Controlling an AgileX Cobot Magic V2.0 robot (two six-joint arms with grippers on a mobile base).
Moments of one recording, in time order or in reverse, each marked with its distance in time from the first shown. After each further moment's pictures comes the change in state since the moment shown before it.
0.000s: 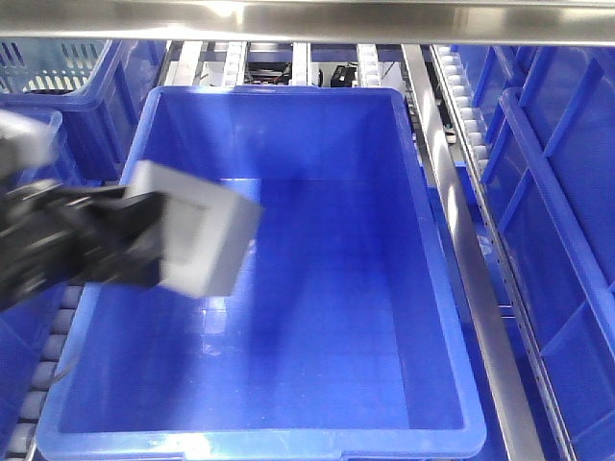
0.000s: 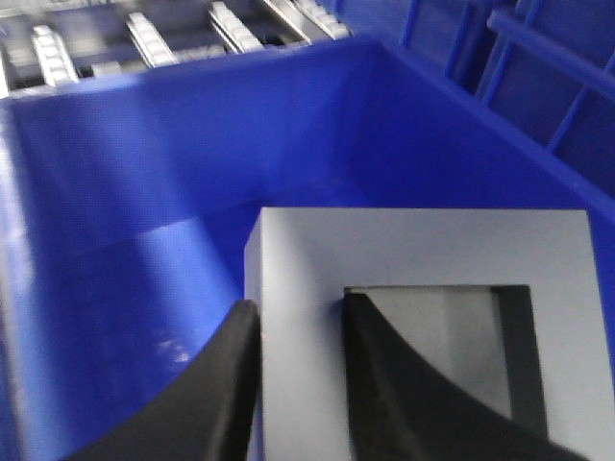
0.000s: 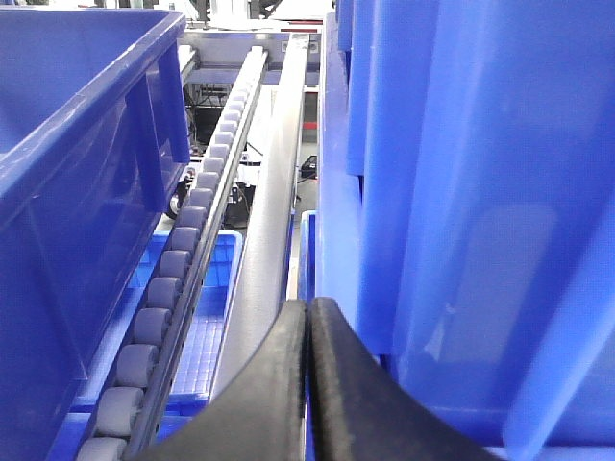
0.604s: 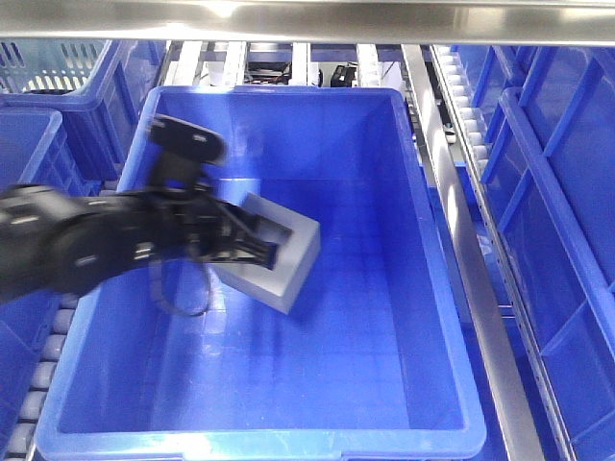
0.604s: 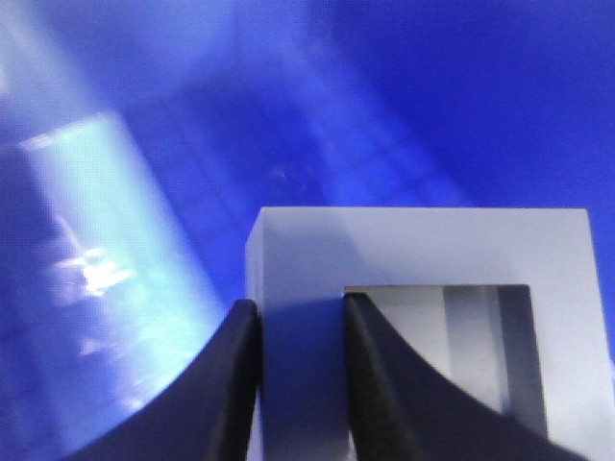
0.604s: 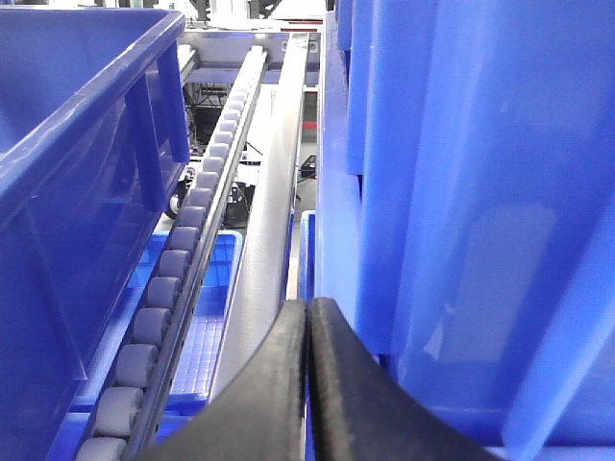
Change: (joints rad) left arm -0.036 0.491 -0.297 0.000 0.110 0.000; right arm 0.000 0.000 0.000 0.000 0.001 0.000
